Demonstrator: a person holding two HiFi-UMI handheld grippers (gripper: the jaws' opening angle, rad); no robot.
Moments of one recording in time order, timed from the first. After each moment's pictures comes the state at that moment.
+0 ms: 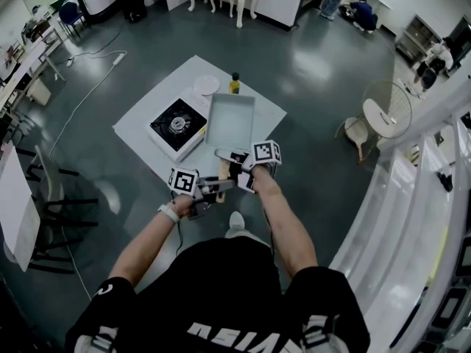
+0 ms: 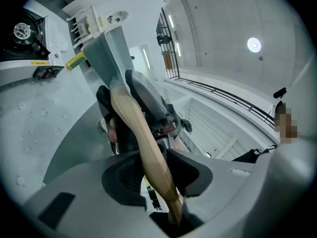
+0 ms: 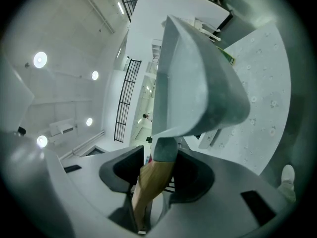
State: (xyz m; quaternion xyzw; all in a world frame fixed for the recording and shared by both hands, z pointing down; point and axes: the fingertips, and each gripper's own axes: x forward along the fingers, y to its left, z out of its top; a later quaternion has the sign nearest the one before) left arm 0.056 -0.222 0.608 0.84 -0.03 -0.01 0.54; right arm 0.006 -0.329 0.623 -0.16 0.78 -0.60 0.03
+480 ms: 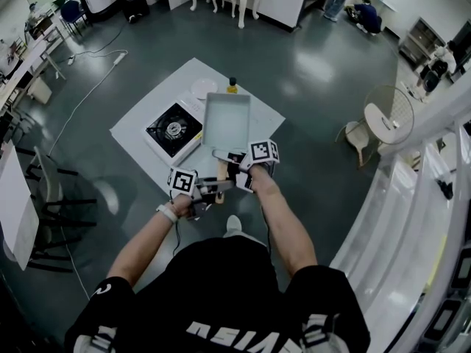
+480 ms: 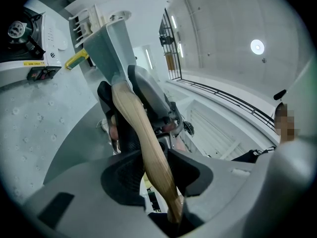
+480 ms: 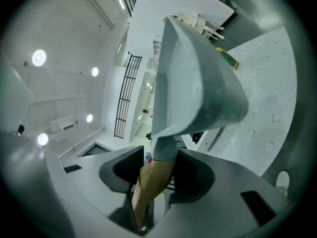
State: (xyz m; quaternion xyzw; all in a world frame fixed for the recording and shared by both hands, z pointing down) left arm 0.073 -0.260 0.607 0.83 -0.04 -0.01 0.55; right arm 0.016 -0.366 0.617 -0.14 0.78 -0.60 0.01
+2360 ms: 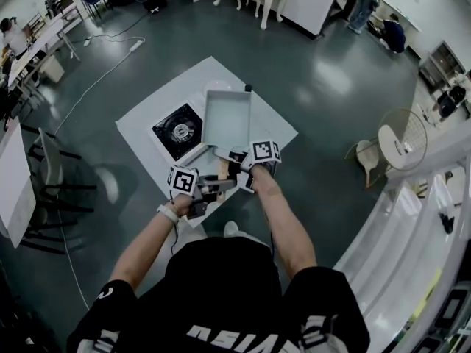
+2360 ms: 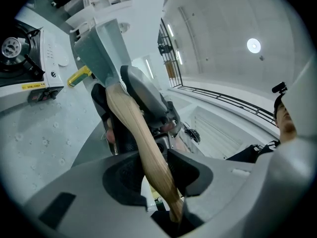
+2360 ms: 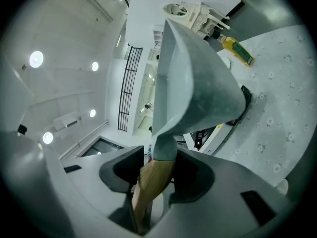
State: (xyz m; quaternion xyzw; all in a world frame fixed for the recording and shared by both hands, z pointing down) left arm 0.071 -0.326 0.610 0.84 -0.08 -0.05 0.53; right arm -0.002 -0.424 0.629 -0.10 0.79 -0.60 -0.02
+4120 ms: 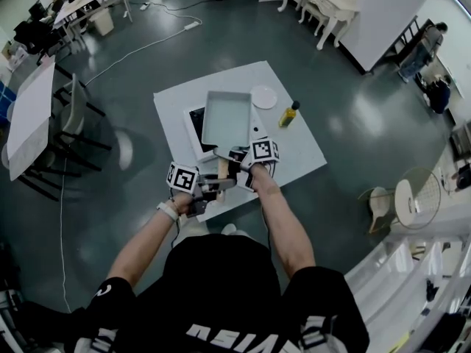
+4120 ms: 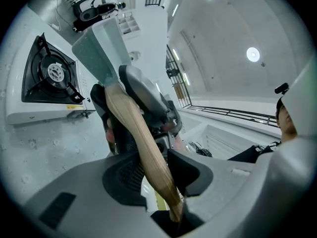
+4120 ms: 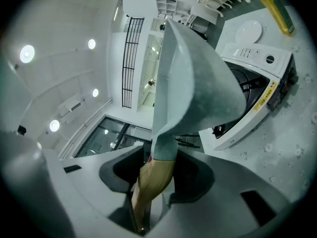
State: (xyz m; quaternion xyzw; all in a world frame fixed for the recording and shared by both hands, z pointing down) left arm -0.026 -0.328 0.626 0.81 -0.20 -0.14 0.53; right arm -0.127 -0.399 0.649 0.02 0.79 -0.60 -0.13
